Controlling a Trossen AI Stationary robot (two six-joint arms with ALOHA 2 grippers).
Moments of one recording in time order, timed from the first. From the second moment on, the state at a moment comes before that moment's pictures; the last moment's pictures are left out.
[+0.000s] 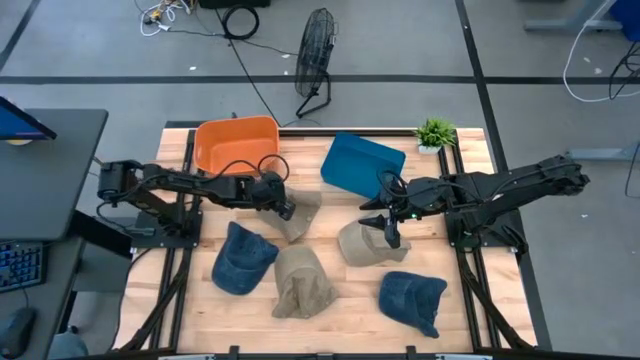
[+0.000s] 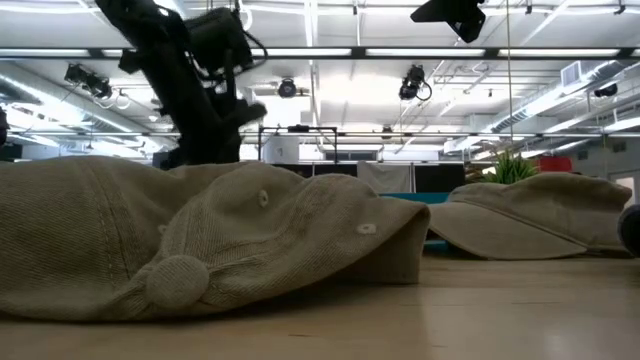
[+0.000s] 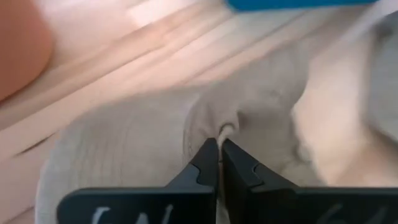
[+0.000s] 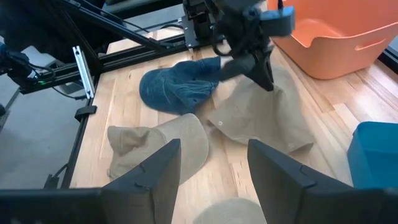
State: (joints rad) left arm 0.10 1.43 0.75 -0.26 -0.29 -0.80; right arm 0.19 1.11 0.98 -0.37 0.15 0.33
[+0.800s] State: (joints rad) left arm 0.22 1.32 1.41 -1.19 -0.66 -0.81; right arm 0.19 1.11 0.98 -0.39 0.15 0.33
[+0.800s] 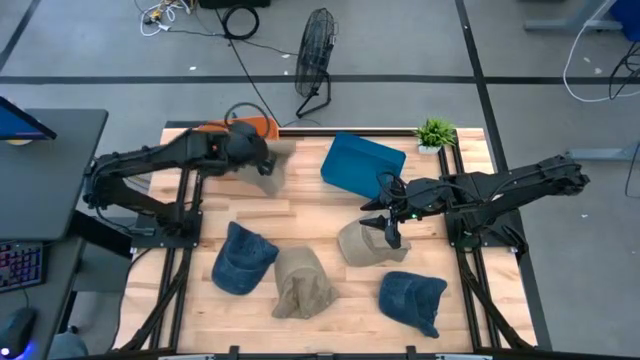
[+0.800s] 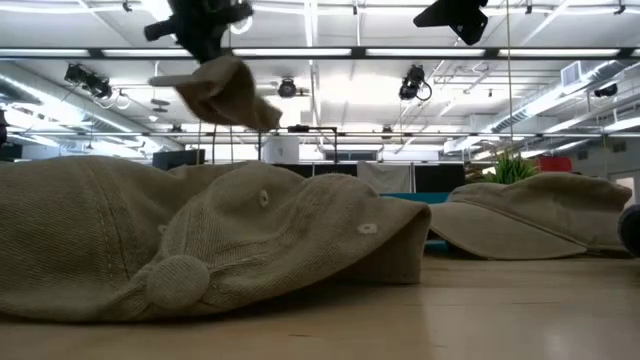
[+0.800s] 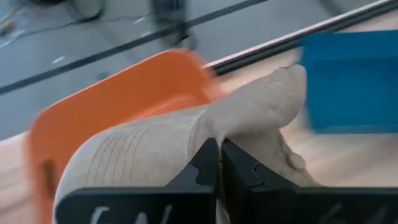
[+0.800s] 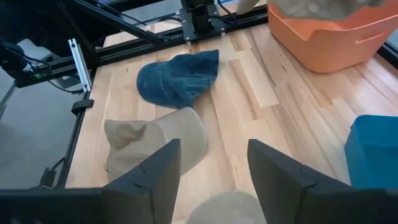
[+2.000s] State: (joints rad) left arm 0.73 1.34 0.85 -0.46 -0.52 -0.47; right arm 0.19 1.11 0.98 -0.41 0.15 0.33
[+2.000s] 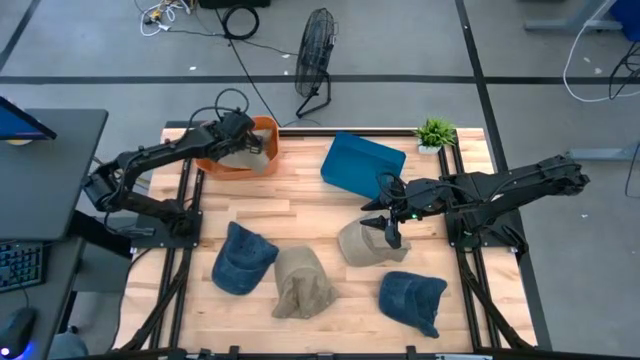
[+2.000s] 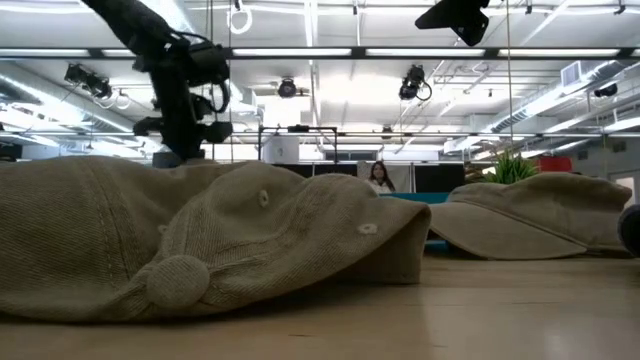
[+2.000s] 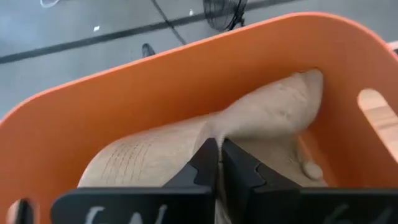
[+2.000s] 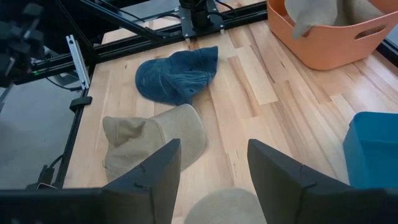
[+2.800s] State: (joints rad) left arm 0.76 1.35 0.76 -0.24 -0.49 -0.38; right arm 0.19 1.11 0.98 -0.41 0.15 0.41
